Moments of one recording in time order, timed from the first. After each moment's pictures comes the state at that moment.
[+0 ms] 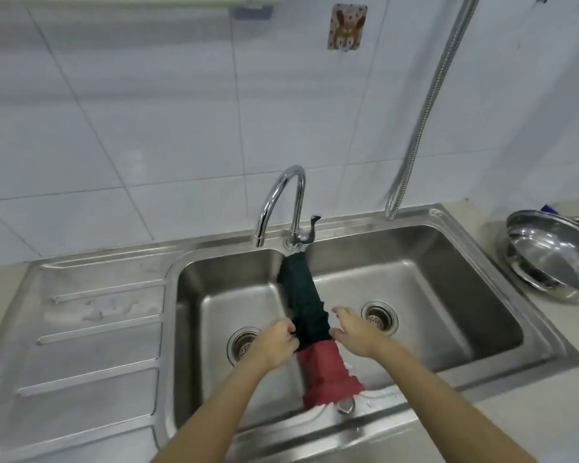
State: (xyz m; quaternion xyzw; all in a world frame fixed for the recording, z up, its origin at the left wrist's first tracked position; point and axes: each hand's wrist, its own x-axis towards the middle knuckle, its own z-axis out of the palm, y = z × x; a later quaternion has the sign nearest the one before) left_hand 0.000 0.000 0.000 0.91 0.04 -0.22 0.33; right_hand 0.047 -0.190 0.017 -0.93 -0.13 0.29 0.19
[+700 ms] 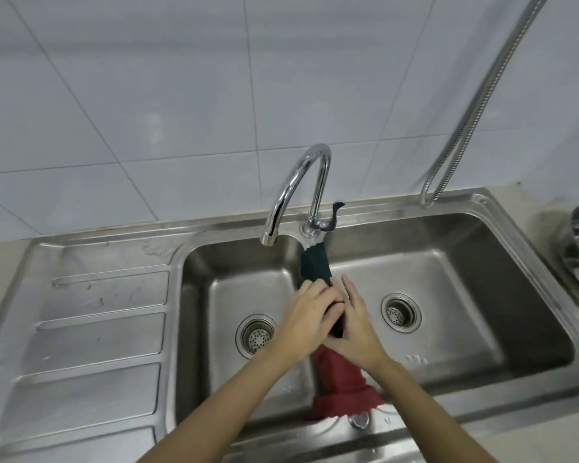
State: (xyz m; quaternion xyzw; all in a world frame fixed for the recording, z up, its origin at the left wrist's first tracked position) left_hand 0.043 -0.016 0.024 0.91 -0.13 0.05 0.40; right_hand 0.062 -0.160 -0.041 -0.90 -0.19 0.07 0.38
